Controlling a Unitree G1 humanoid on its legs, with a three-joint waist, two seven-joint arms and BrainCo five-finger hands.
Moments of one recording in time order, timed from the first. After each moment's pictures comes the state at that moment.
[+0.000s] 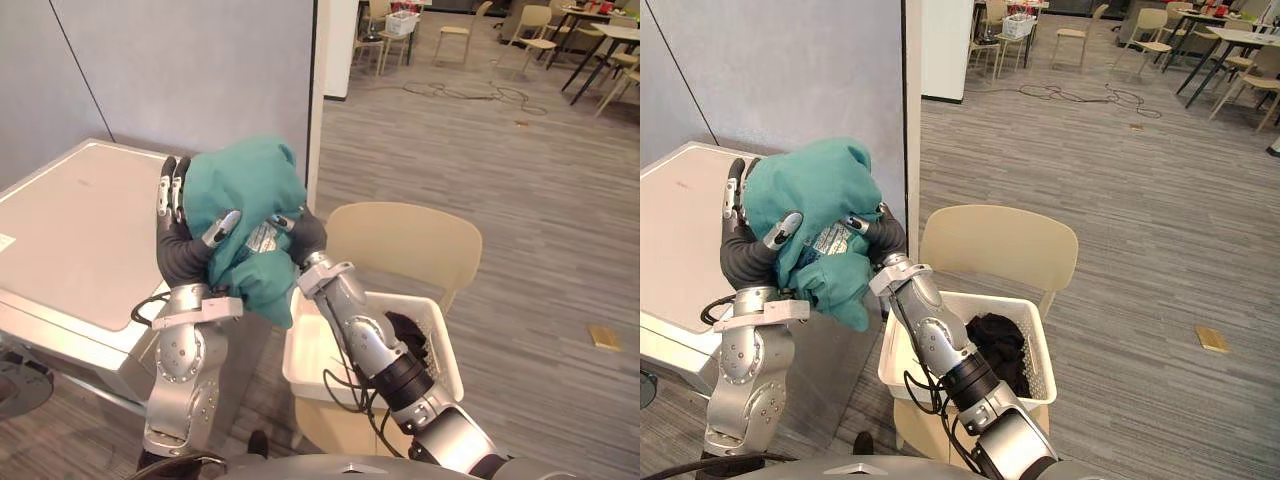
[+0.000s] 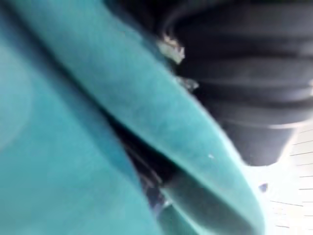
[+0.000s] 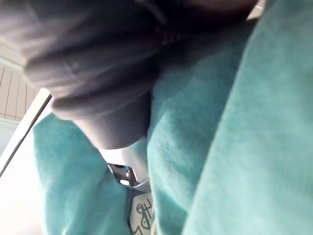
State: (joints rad) left arm 0.07 0.07 -0.14 -0.54 -0.29 -0.11 0.30; right arm -0.41 0.02 0.47 0.09 0.95 -0.06 0.00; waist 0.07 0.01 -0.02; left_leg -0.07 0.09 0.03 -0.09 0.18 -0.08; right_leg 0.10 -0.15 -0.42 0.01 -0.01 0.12
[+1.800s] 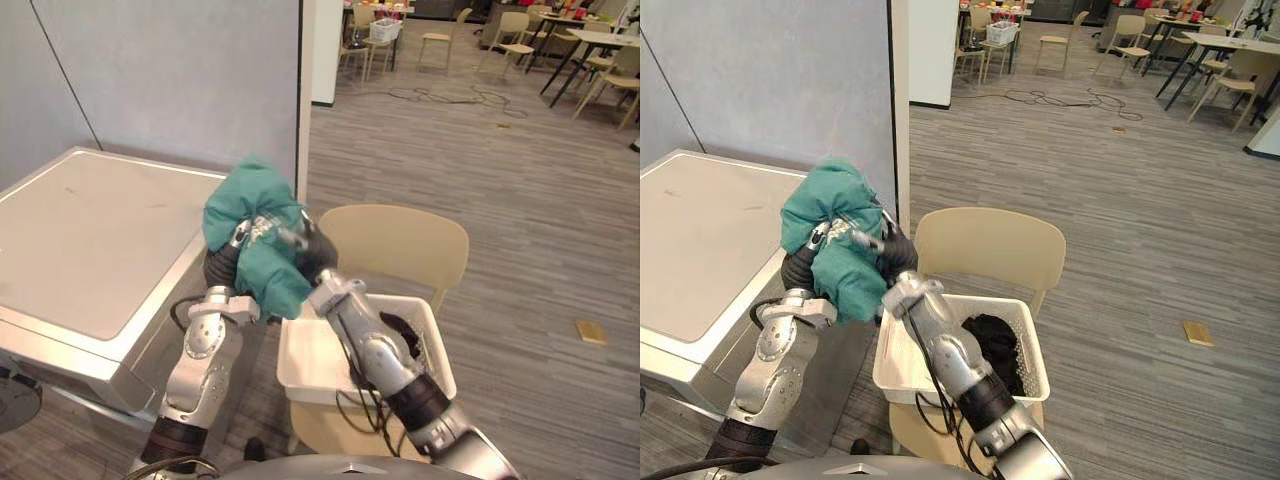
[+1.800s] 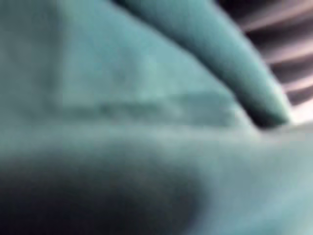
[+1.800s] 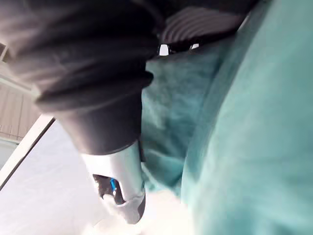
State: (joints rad) left arm -0.03 0.14 -0.20 -0.12 -0.51 -0.05 0.28; right arm -0.22 -0.08 0.52 -0.07 0.98 -0.01 -0.02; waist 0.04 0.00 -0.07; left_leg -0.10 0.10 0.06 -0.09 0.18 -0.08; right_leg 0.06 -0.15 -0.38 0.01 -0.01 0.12
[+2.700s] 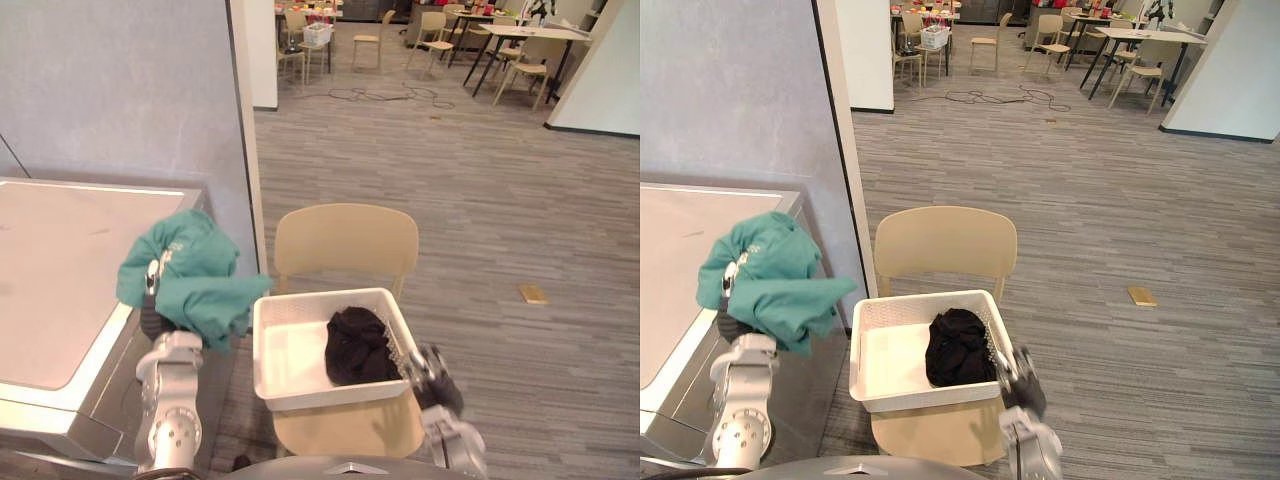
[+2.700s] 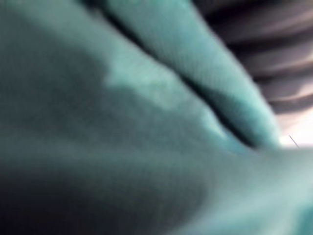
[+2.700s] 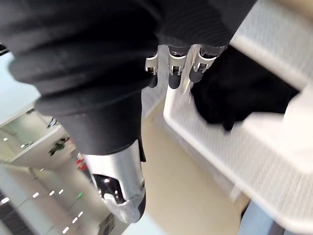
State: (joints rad) left arm 0.30 -0.02 0.07 -0.26 -0.90 -0.09 0.15; right arm 0.42 0.03 -0.21 0.18 0.69 0.02 0.05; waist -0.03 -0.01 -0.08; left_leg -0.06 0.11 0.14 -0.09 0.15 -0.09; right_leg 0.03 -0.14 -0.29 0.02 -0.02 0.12
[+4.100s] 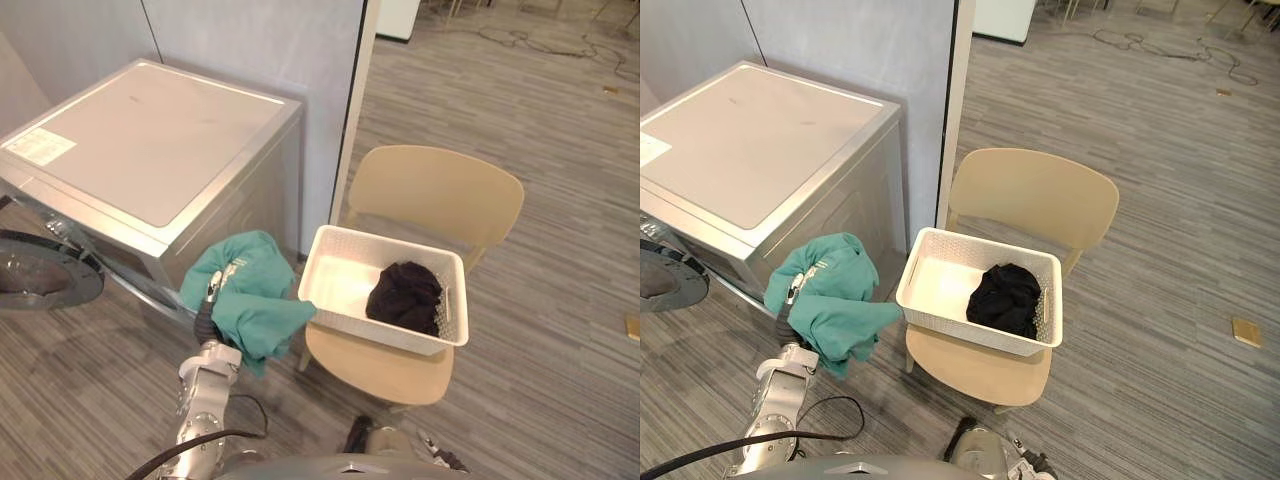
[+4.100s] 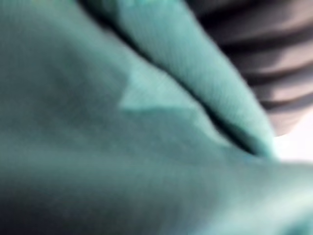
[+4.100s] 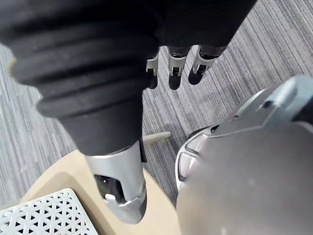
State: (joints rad) left arm 0.26 0.01 -0.11 -0.10 -0.88 -0.05 0.02; right arm 0.16 -0.01 -0.47 0.92 0.47 0.03 -0.10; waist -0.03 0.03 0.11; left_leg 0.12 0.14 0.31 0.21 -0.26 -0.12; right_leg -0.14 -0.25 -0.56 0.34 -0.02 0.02
